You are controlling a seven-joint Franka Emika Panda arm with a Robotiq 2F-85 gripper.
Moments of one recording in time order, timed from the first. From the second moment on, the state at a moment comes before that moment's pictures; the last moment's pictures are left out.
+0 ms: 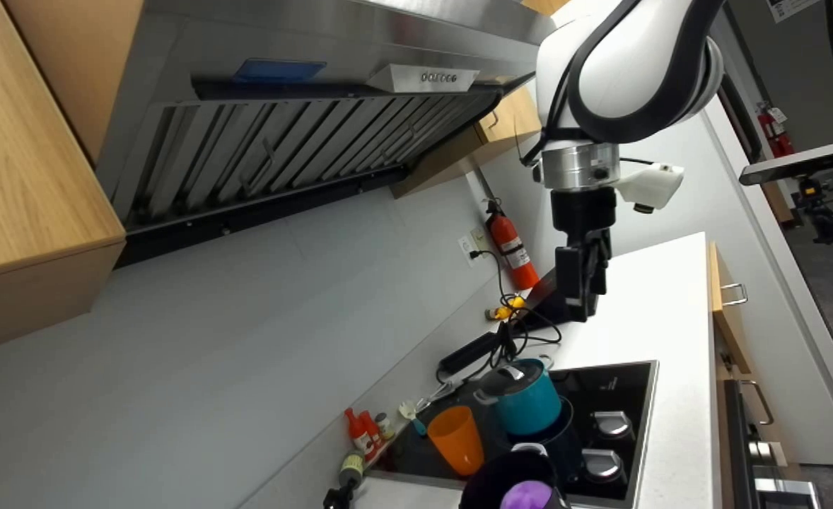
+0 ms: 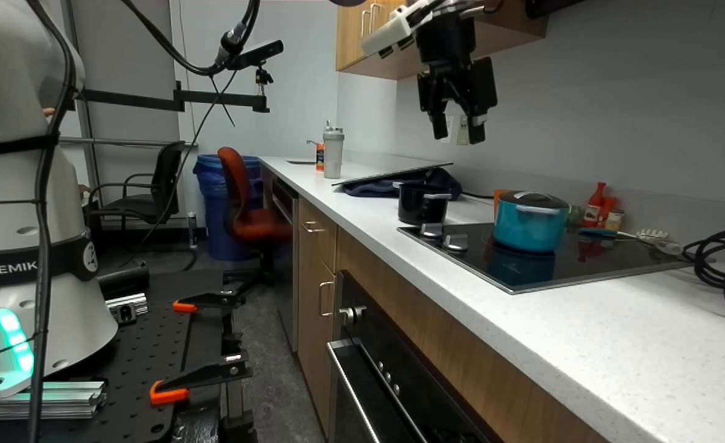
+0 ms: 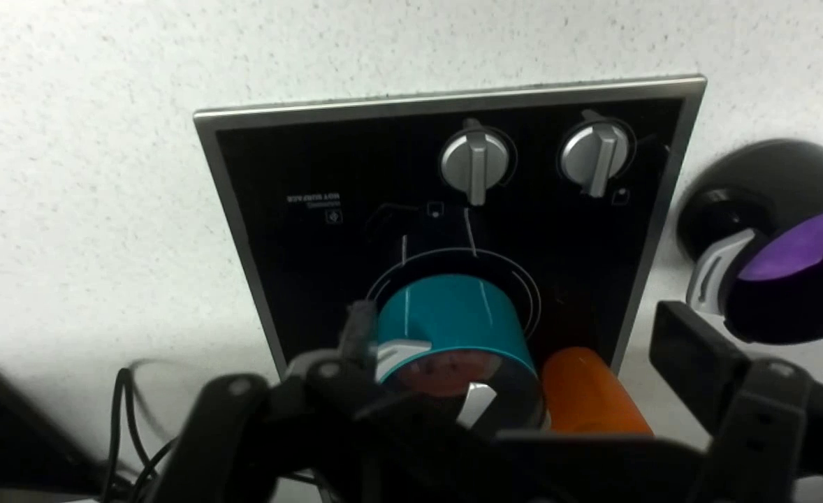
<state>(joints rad) -0.03 -0.21 -0.08 -2.40 0.07 2.54 -0.11</state>
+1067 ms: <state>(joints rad) -0.01 0.15 -0.05 -2.19 -0.08 2.91 0.25</state>
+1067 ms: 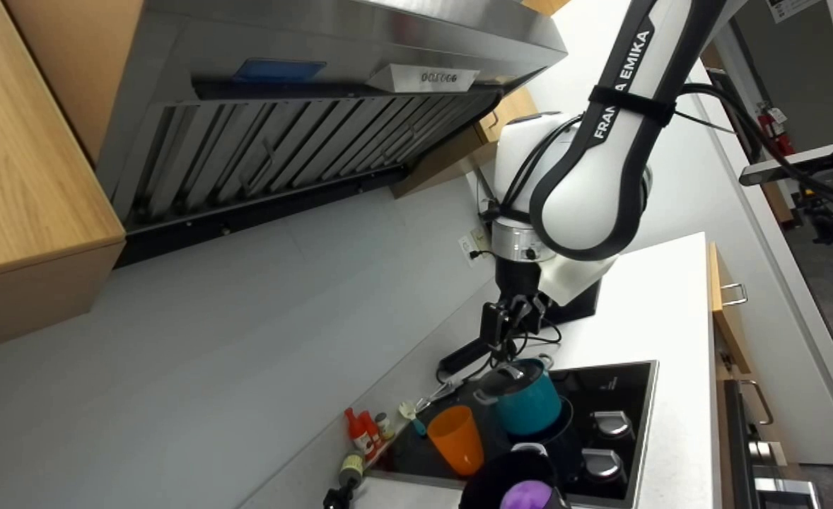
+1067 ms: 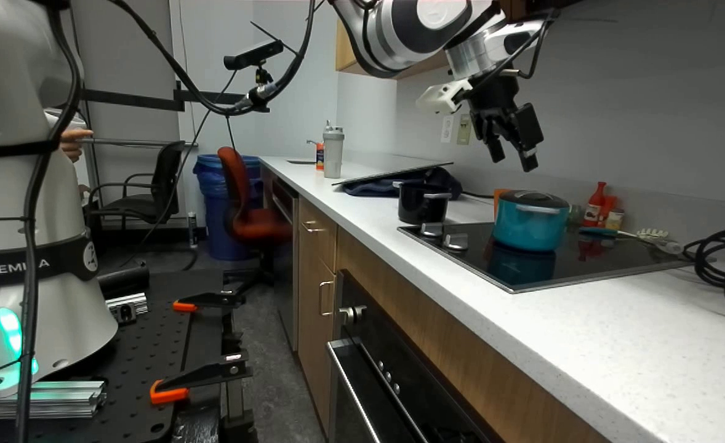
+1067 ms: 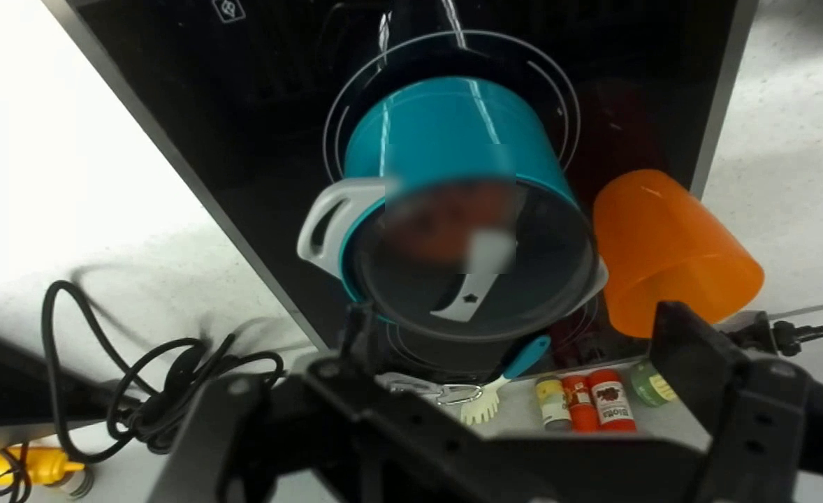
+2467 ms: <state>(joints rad) 0.00 0.34 -0.06 -2.03 -0.10 2.91 0.44</state>
